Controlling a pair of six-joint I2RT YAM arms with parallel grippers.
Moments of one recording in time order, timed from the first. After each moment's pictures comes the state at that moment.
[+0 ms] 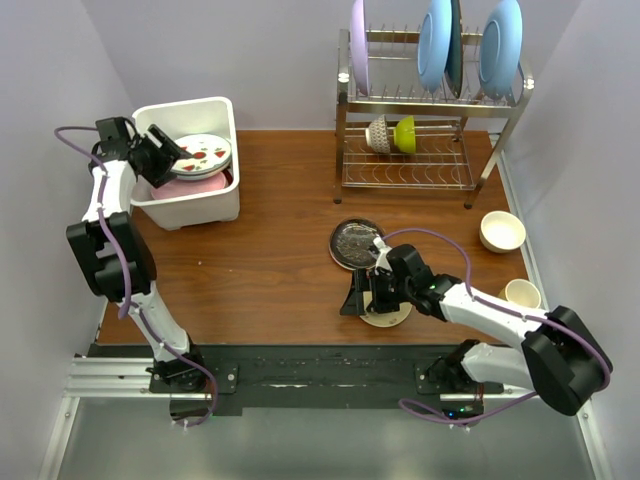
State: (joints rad) left arm 0.33 1.91 1.64 -0.49 0.43 -0.59; right arm 0.67 1.18 0.47 -0.13 -0.38 0.62
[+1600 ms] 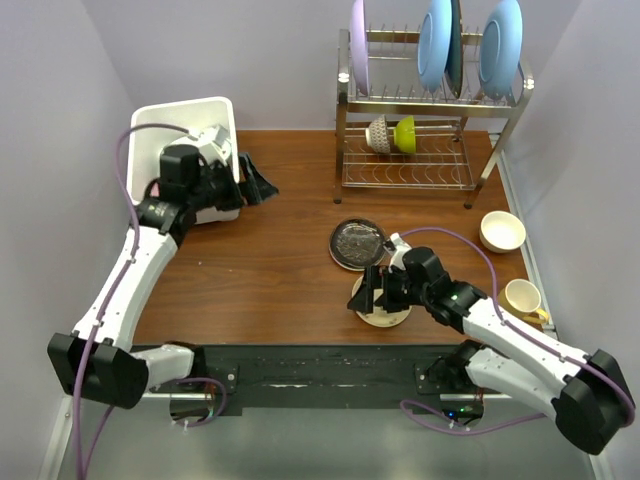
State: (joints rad) left arm -0.21 1.22 1.20 -0.48 0.41 -0.50; right arm 0.67 0.91 0.48 -0.29 -0.29 0.67
